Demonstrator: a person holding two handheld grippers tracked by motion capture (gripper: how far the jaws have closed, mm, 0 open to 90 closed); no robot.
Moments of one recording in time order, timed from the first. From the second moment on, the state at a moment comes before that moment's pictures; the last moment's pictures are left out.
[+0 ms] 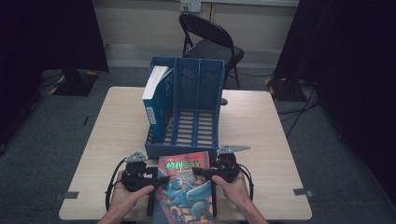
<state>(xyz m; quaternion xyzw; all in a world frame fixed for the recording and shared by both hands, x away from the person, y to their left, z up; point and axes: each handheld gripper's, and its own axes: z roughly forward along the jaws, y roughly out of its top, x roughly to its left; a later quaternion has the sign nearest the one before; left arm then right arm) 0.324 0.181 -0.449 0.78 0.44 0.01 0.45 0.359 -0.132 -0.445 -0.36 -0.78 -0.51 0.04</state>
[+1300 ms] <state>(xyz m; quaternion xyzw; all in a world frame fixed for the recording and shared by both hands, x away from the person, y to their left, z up) 0.326 0.190 -0.447 0.74 0.45 0.00 0.50 0.345 -0.131 -0.422 -0.31 -0.76 -0.56 0.06</state>
